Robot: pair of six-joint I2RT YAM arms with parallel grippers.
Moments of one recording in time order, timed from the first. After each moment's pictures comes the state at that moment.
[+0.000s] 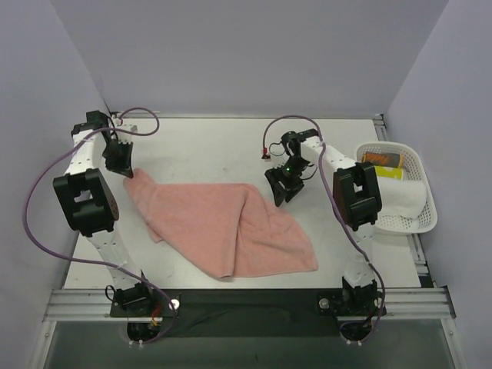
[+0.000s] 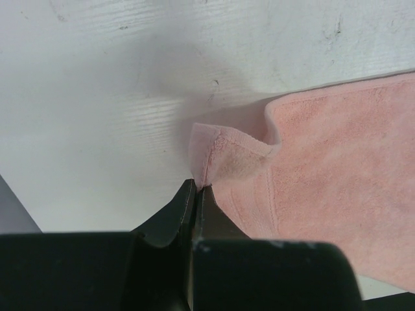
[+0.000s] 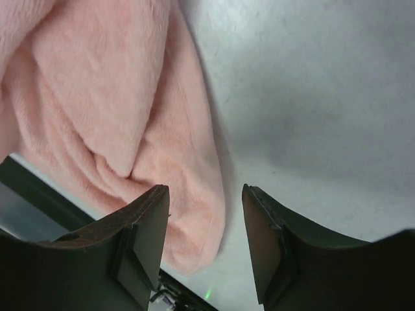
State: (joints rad) left arm 0.27 2.02 1.76 -1.04 0.21 0.35; right arm 0.36 2.13 1.67 -1.13 -0.41 -0.29
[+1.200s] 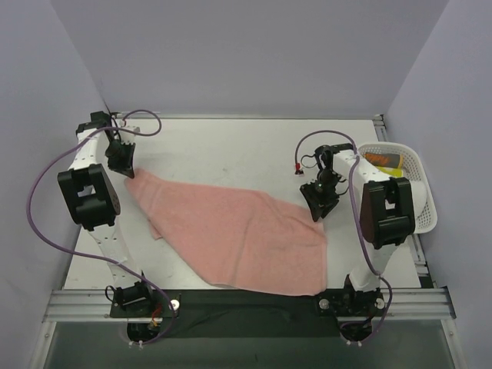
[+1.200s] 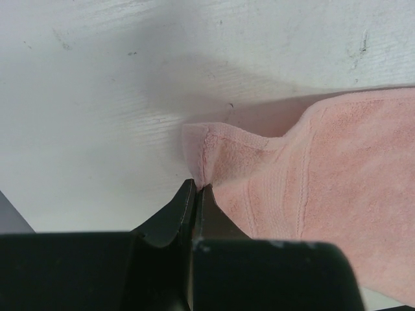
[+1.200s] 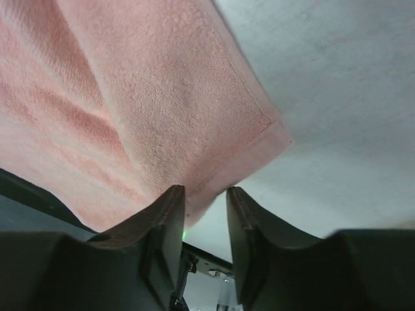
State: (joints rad) left arm 0.26 2.13 1.84 -1.04 0.20 0.37; right arm 0.19 1.82 1.26 -1.11 -0.20 -0.38
